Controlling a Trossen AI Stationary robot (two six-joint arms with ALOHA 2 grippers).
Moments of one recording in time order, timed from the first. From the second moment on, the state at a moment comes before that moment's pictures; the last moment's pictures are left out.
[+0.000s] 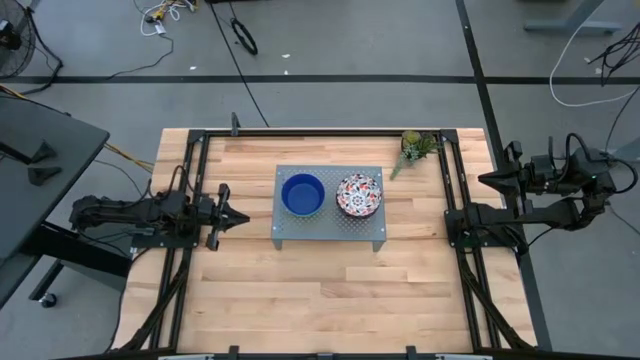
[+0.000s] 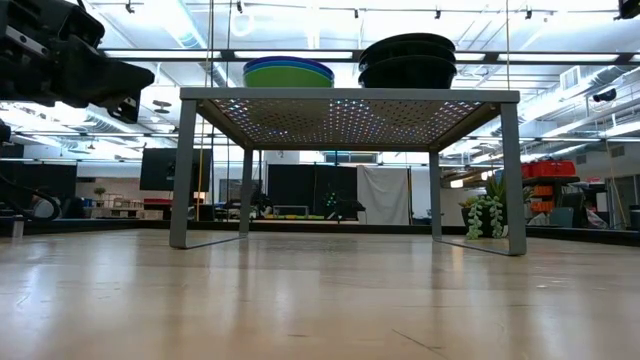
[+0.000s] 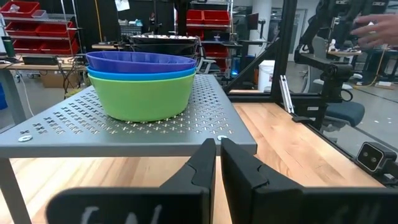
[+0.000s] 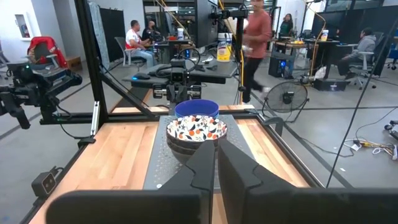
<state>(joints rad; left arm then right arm) -0.06 0.05 0.01 0.06 0.00 -0.04 0.01 0.07 0.99 -0.98 0.06 -0.01</state>
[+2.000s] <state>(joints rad) -0.06 0.05 0.01 0.06 0.00 -0.04 0.01 0.02 0.25 -0.04 0.10 -0.08</state>
